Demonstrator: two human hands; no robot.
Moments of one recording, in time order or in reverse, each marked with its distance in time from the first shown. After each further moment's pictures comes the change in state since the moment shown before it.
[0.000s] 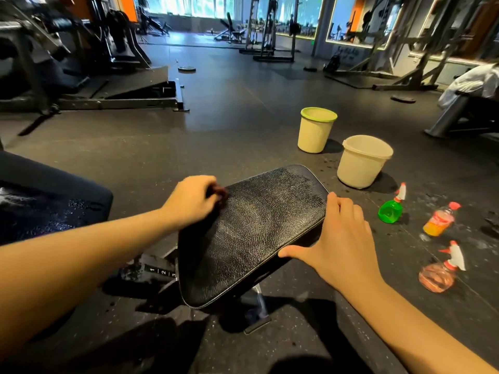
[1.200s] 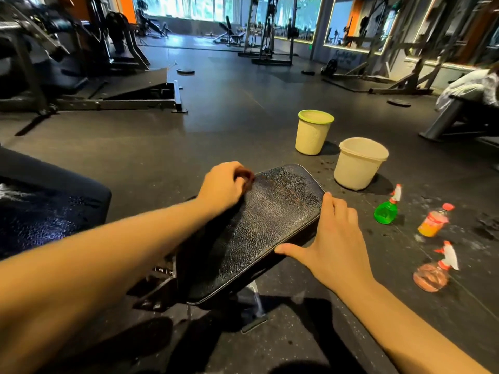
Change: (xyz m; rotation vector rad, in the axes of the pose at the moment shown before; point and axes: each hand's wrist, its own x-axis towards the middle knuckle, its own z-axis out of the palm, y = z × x) left_hand 0.023 0.061 0.014 -0.150 0.086 -0.017; right_hand -0.007 0.001 0.003 0.061 0.011 -0.016
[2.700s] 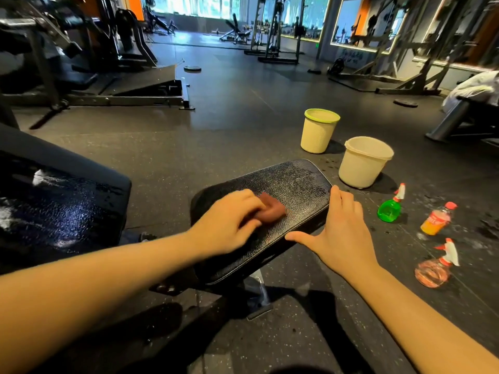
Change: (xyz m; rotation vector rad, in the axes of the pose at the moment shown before) left_hand -0.093 -0.008 -0.017 -0.017 -0.165 0.432; right_hand -0.002 0.004 0.004 0.083 0.009 0.000
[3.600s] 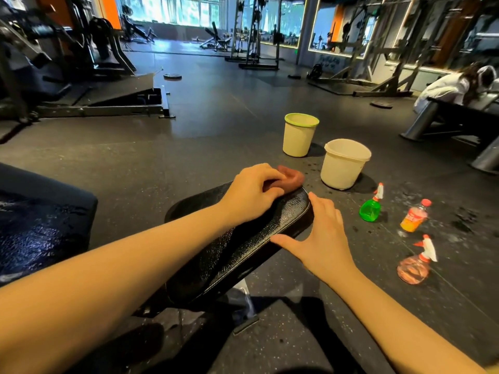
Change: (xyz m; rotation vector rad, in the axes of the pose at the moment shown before) left_hand 0.112 0.033 0.023 -0.161 0.117 -0.057; right_hand 0.006 0.018 0.005 0.362 0.027 0.019
